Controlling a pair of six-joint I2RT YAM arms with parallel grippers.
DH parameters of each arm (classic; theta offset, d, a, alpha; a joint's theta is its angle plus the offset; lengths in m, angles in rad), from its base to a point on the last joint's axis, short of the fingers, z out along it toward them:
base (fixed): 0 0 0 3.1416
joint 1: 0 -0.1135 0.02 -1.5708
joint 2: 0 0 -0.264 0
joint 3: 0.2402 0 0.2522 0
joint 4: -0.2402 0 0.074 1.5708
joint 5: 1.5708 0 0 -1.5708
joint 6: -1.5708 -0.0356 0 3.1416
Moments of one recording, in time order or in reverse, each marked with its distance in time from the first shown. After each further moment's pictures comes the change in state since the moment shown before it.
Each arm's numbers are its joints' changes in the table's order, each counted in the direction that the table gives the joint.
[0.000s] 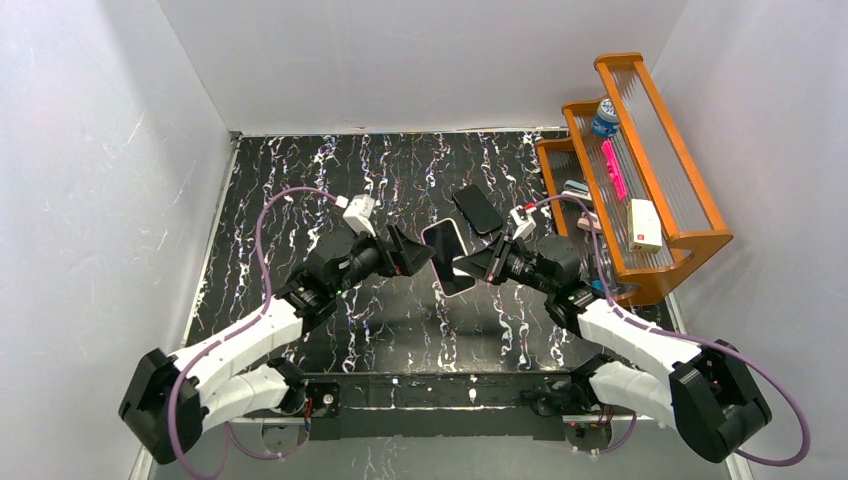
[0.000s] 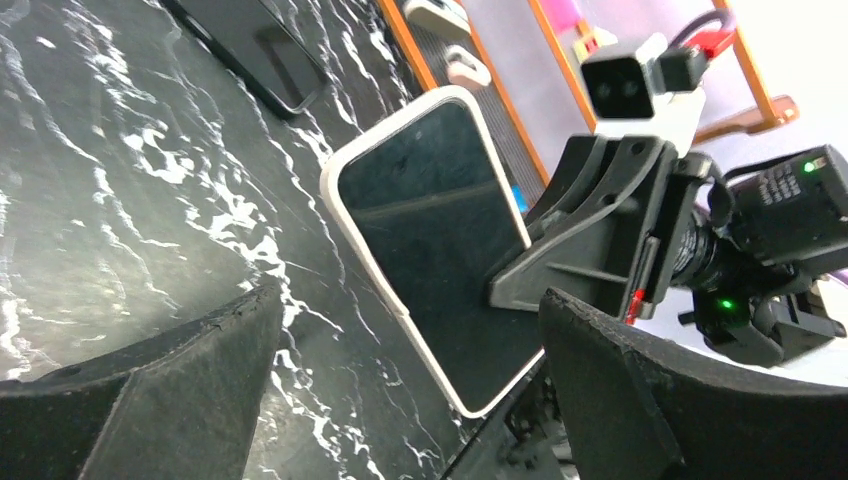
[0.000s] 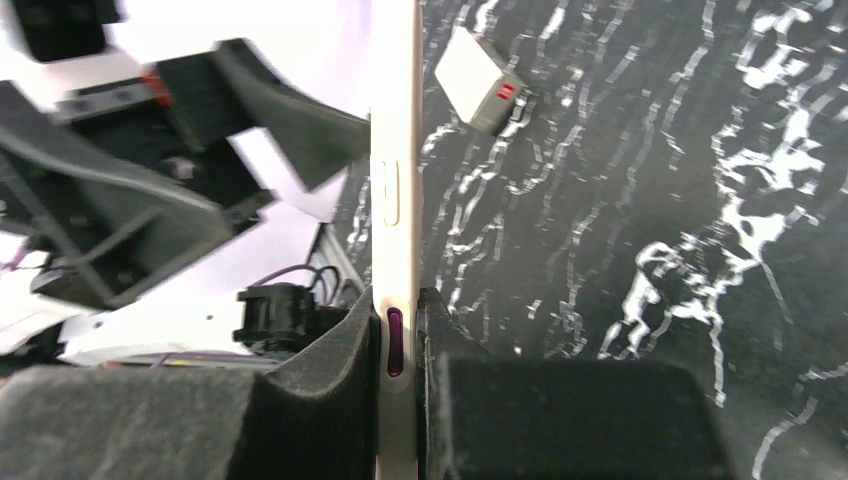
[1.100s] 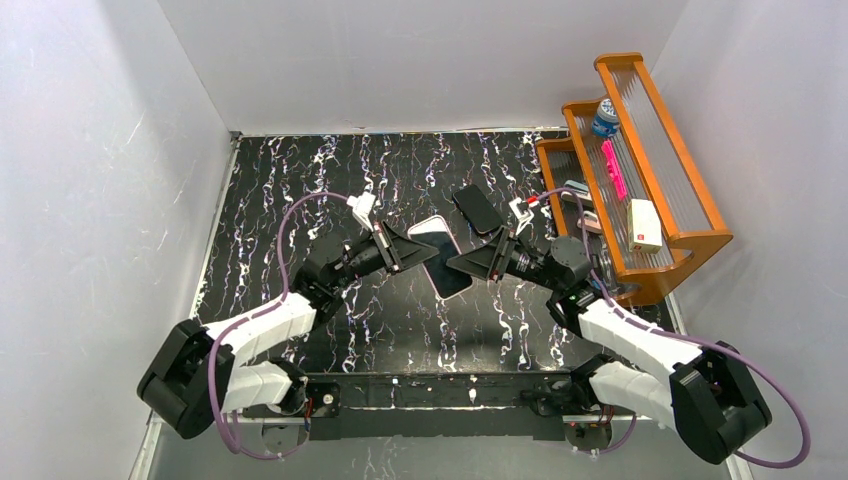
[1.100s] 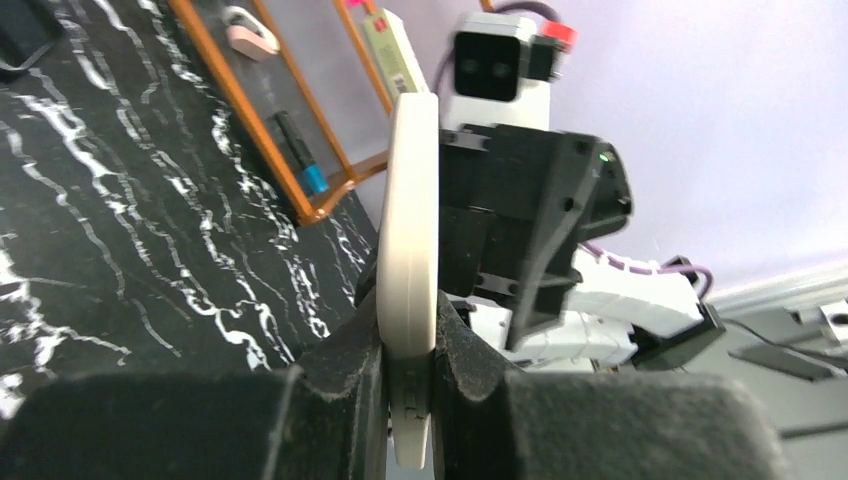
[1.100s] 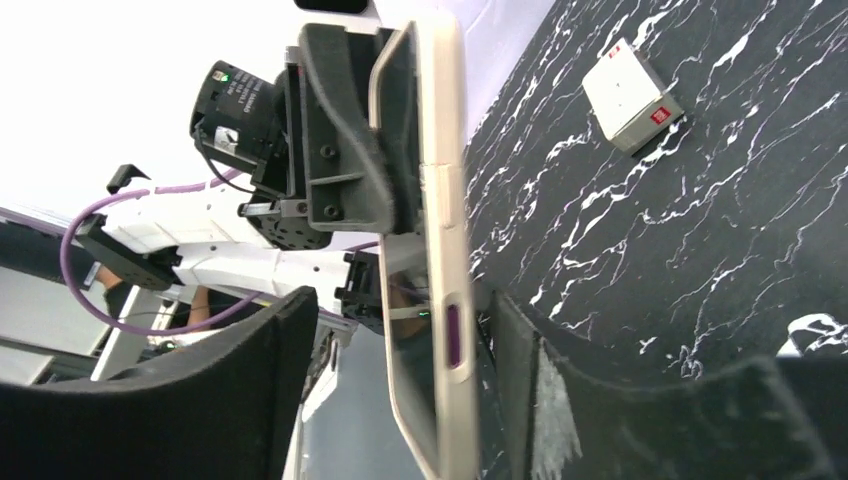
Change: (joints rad) left arm -0.085 -0.201 -0.087 0.566 0.420 0.430; right arm 0.015 0.002 0.000 0.262 -0.201 -0.134
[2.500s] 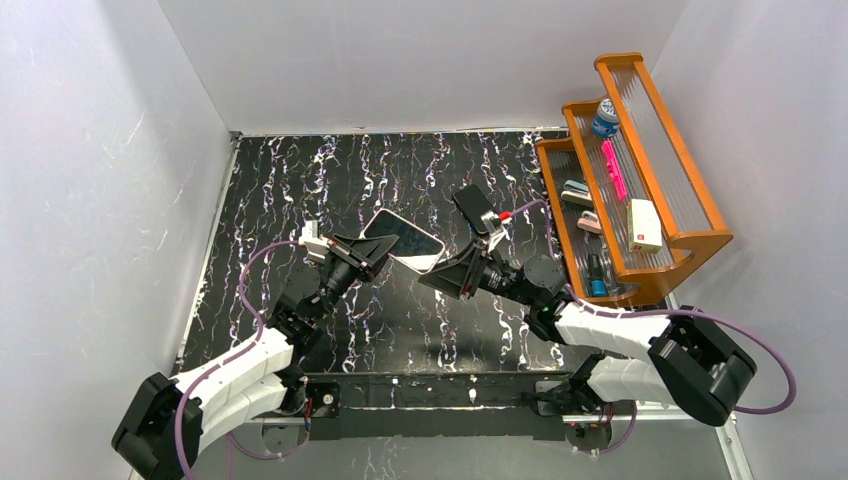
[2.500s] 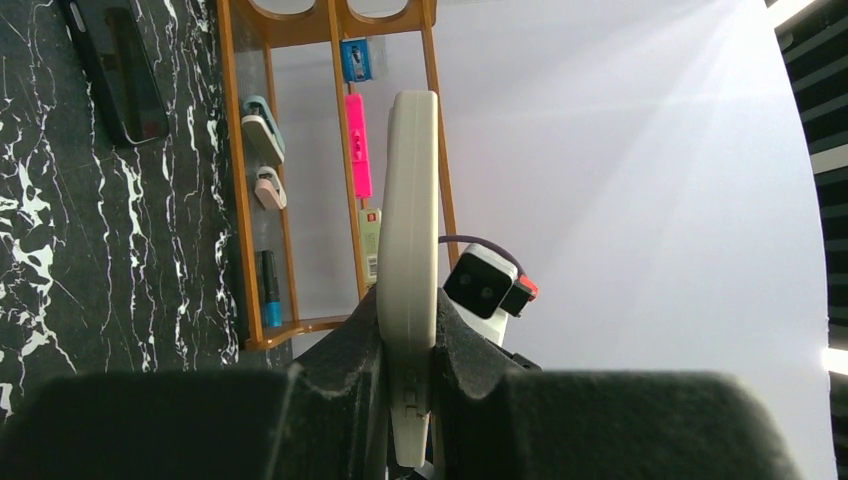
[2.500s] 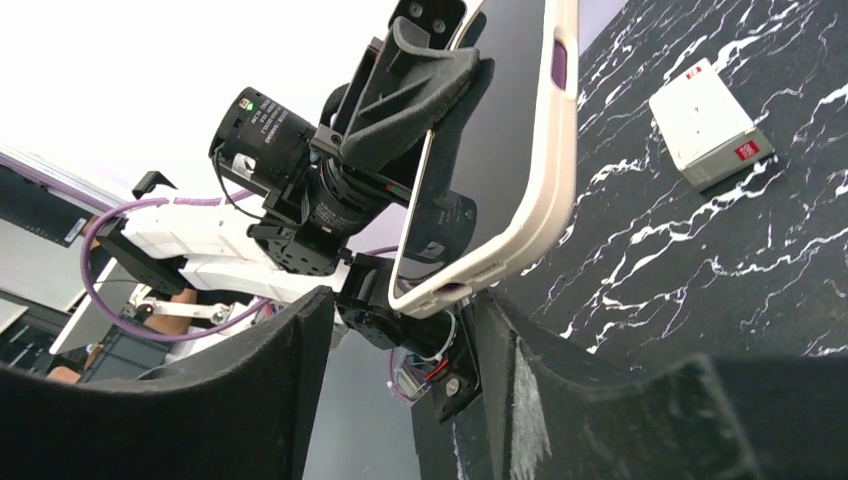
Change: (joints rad) left arm 0.002 0.315 -0.233 -0.064 -0.515 0.344; right arm -0.264 -0.147 -0.032 0.275 0.221 0.090
